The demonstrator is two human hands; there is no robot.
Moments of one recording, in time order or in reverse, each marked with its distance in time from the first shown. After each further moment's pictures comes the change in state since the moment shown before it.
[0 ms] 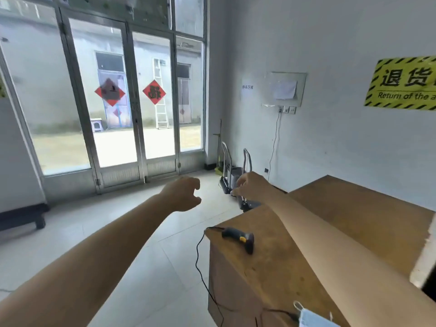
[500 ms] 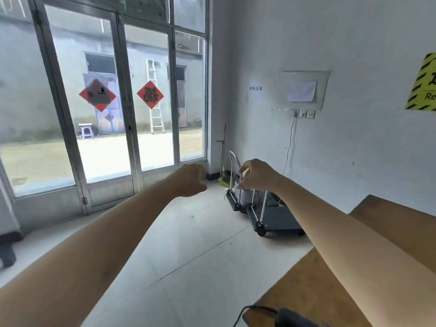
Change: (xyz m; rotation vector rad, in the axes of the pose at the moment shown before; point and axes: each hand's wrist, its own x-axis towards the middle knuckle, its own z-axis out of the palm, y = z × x) left_hand 0.322 -0.201 -0.012 -0.142 0.022 0.076; right_hand 0.374 -0.053 0.045 -0.090 0.073 -0.066
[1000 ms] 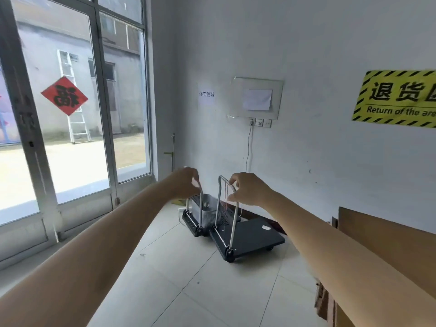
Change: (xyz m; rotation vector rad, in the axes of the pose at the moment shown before) left_hand 0.370 -0.118 0.024 -0.093 -0.108 0.236; right_hand 0.310 0.058 0.022 -0.201 0.096 0.261
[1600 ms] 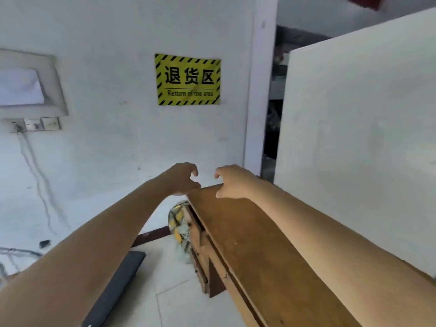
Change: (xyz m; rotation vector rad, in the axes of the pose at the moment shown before) left_hand 0.316 0.265 0.155 -0.079 -0.342 0.967; right_hand 0.039 0.250 -0.090 -0.265 0.220 0.892
